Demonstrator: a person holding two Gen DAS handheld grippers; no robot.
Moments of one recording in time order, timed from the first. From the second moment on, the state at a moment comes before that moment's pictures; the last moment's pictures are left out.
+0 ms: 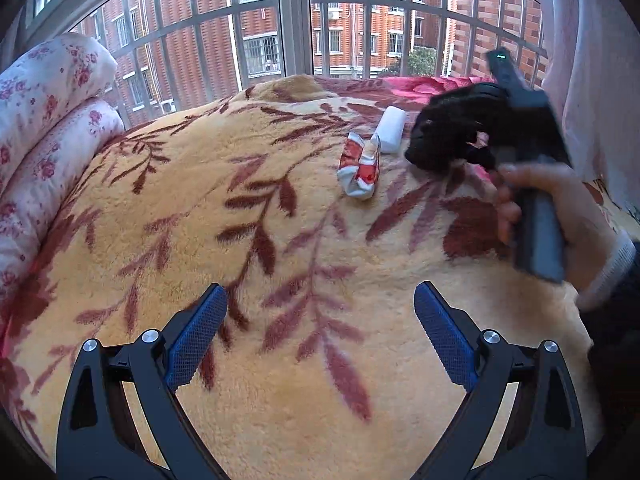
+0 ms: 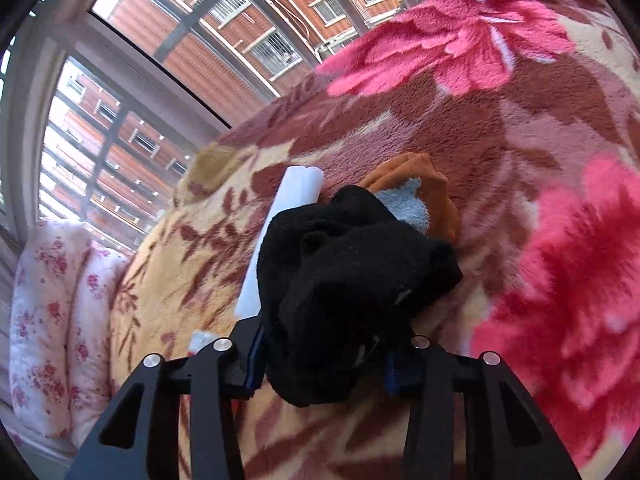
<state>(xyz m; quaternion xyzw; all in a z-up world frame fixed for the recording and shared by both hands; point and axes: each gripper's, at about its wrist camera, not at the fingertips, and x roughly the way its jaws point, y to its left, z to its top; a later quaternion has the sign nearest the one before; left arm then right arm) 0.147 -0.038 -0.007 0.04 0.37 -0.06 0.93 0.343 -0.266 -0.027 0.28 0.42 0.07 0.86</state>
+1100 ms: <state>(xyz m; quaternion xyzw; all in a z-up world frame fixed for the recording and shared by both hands) 0.113 -0.053 0.036 0.03 0.34 -0.04 0.94 0.032 -0.275 0.024 0.17 0.29 0.15 0.93</state>
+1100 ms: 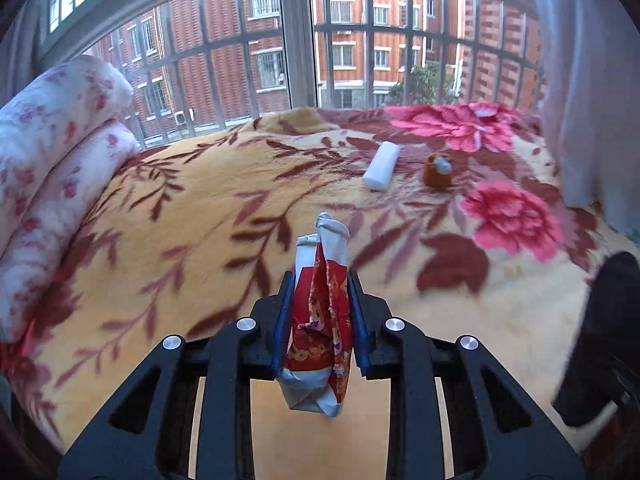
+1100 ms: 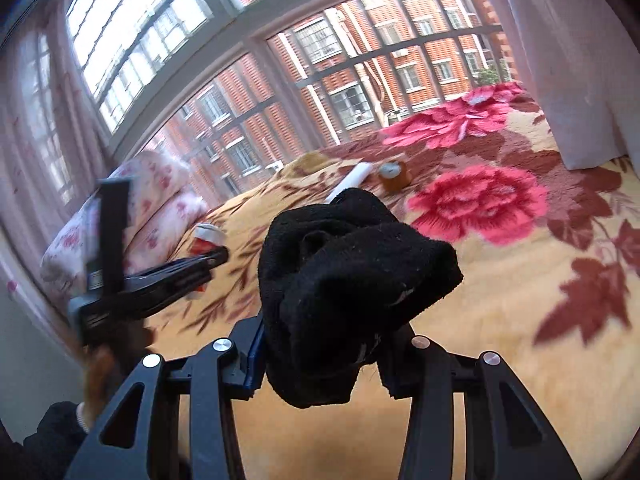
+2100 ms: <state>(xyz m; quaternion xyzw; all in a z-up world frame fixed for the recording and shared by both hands) -0.128 -0.009 -0.095 0.01 0.45 -0.10 0.89 -0.161 -0.194 -0.070 0.06 0.43 0.17 0.88</state>
